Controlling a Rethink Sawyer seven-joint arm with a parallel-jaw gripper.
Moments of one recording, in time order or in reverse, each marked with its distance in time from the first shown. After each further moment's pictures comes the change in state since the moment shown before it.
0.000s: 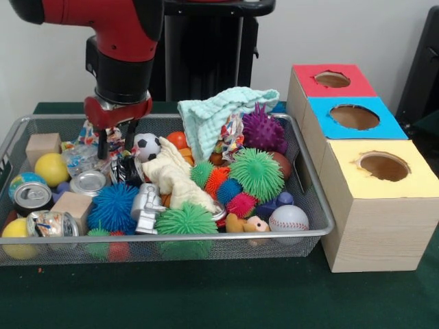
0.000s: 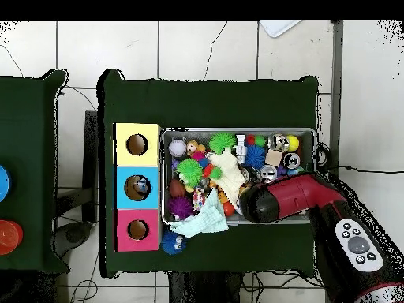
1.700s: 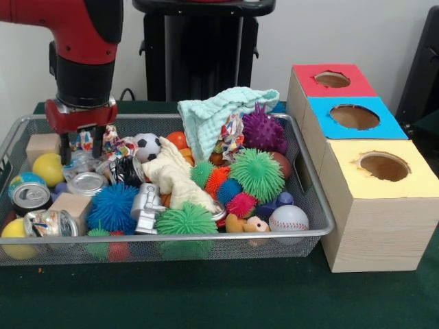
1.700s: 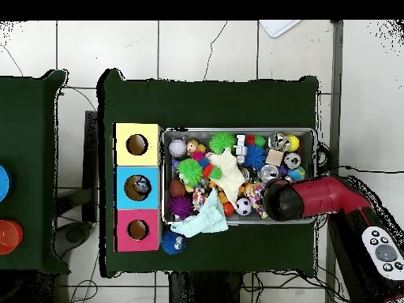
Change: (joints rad) arm -0.093 0.027 0.004 -0.060 0.024 -0.032 0.000
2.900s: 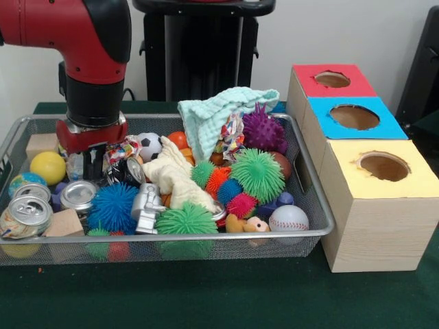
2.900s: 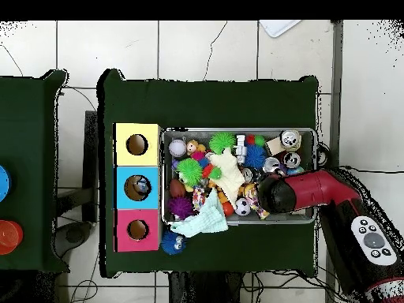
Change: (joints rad) arm 0.030 0.066 -0.003 -0.056 -0.002 -0.025 0.000
